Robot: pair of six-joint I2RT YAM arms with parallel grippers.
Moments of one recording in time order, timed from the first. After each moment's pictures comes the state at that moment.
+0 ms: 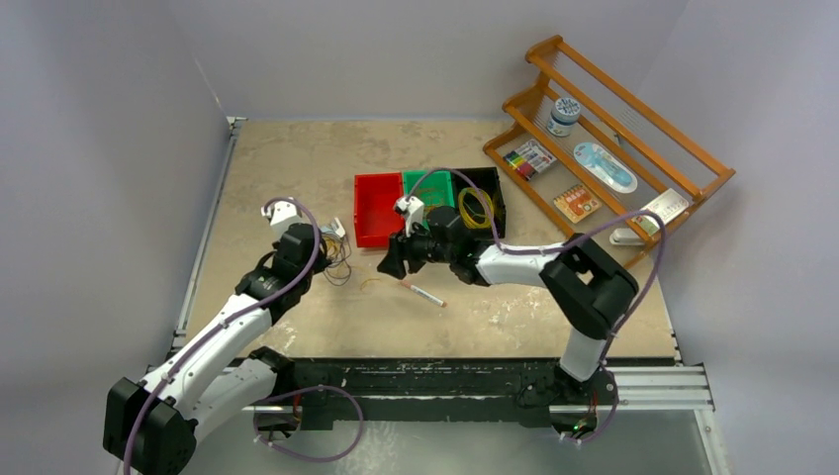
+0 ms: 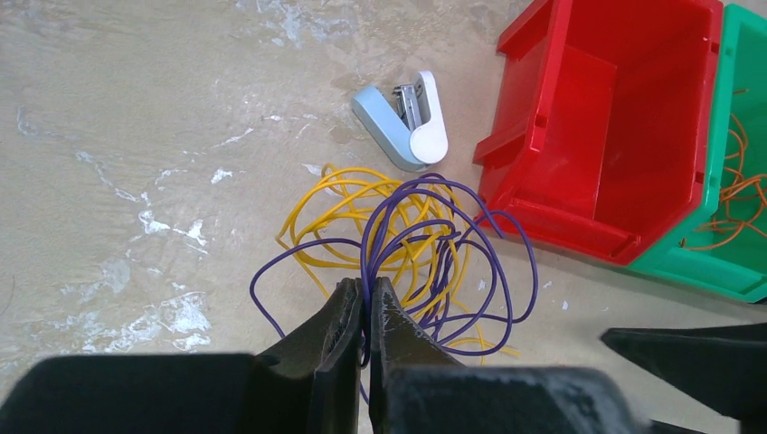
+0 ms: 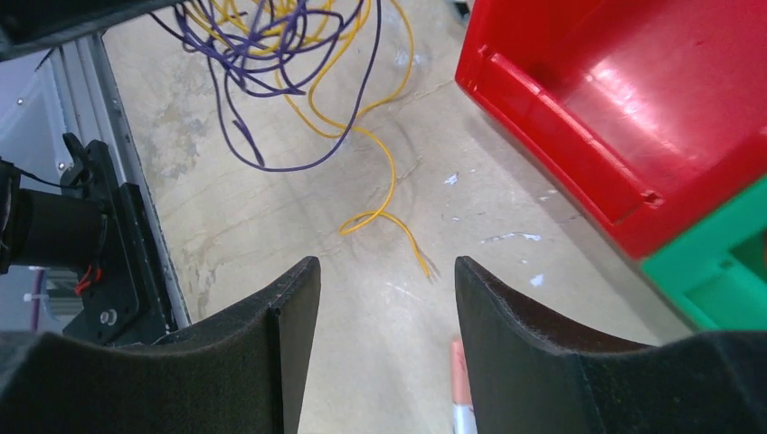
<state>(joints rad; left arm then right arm) -0.45 0.90 0.60 -0.38 -0.49 -0.67 0.80 1.73 0.89 0.40 -0.37 0.32</state>
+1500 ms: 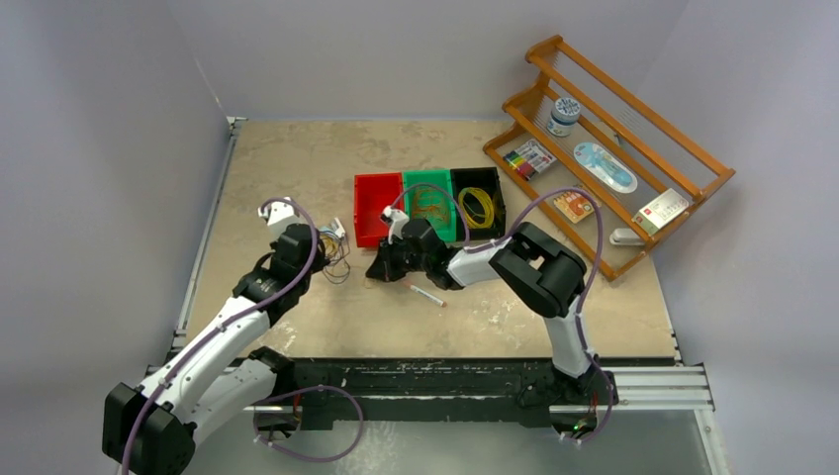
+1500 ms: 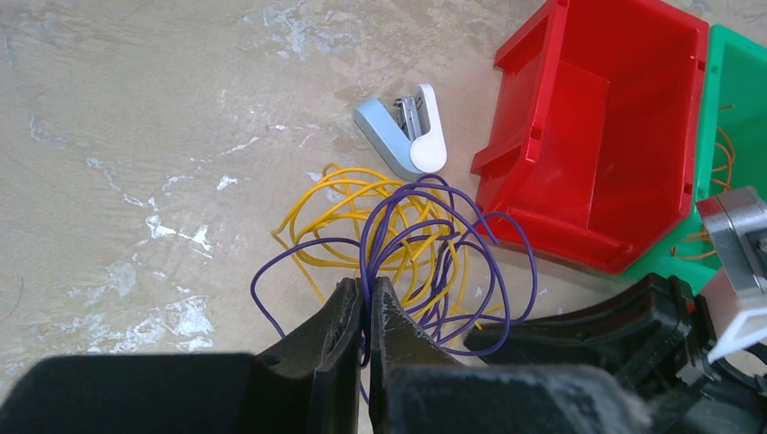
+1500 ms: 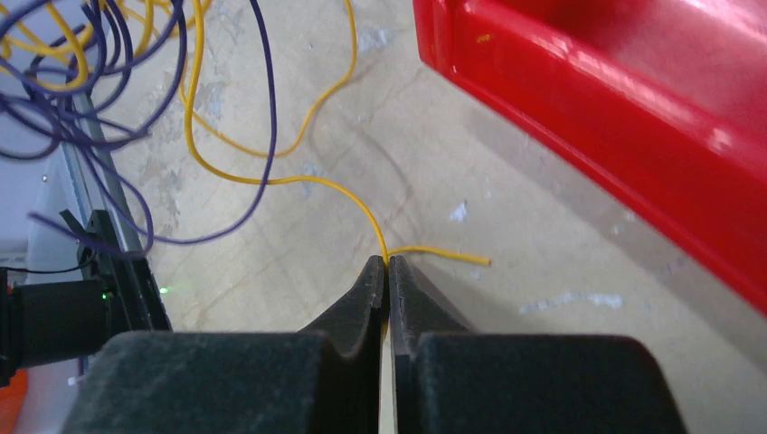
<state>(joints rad) -0.45 0.87 0.60 -0.38 -0.50 -0.67 0.87 2.07 1.05 0.52 -0.31 0.60</state>
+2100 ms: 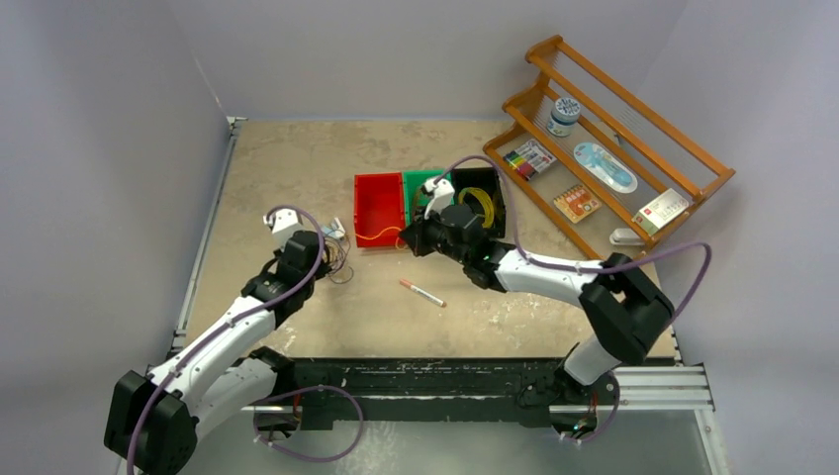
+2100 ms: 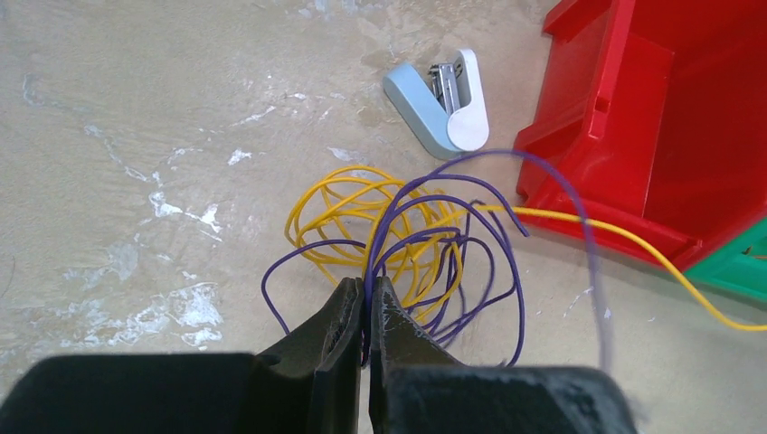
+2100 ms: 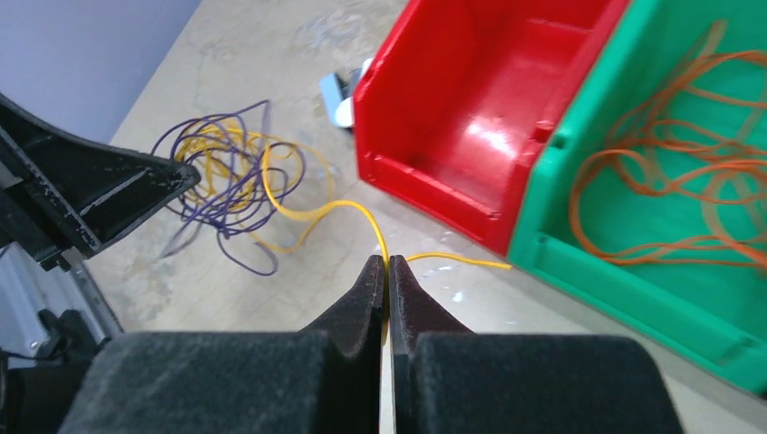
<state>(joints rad) -0.45 0.91 0.52 -0.34 -0.52 -0.70 0.83 1.61 0.87 0.41 -0.01 0.47</state>
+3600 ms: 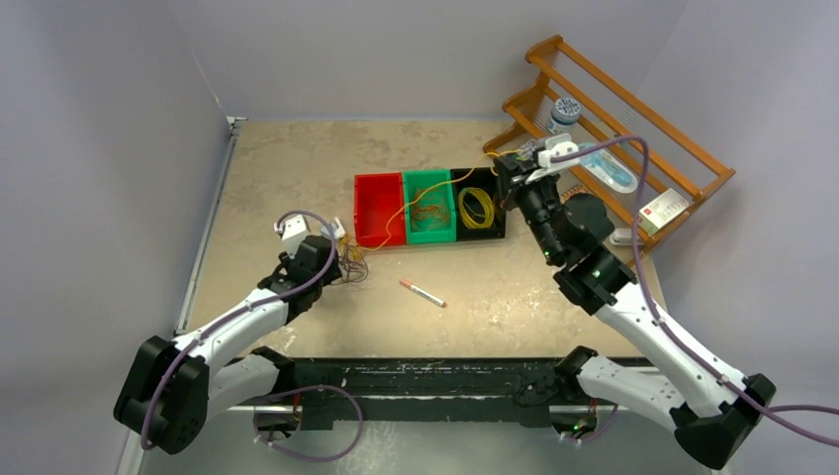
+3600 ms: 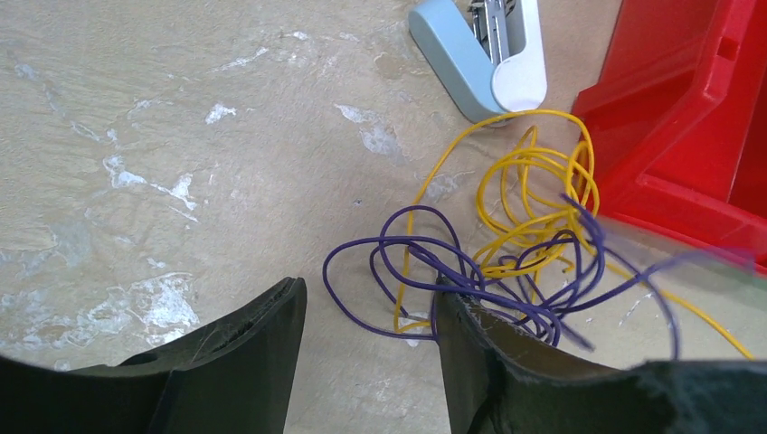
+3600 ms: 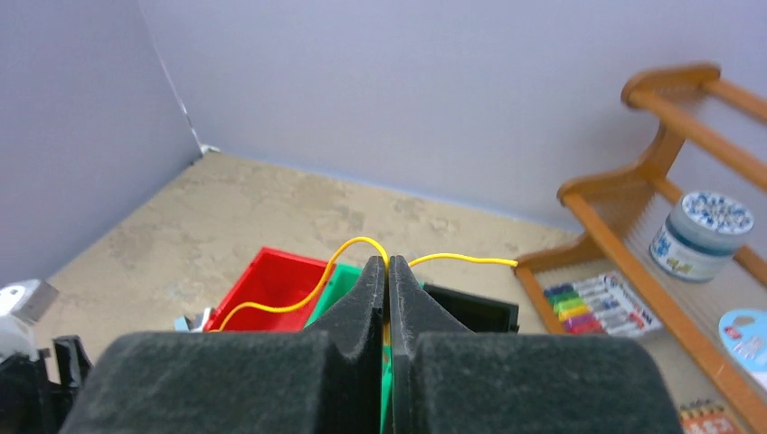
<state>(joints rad) -0.45 1.06 0.45 -0.20 -0.51 -0.74 0.67 0.95 0.95 0.11 0.32 0.03</state>
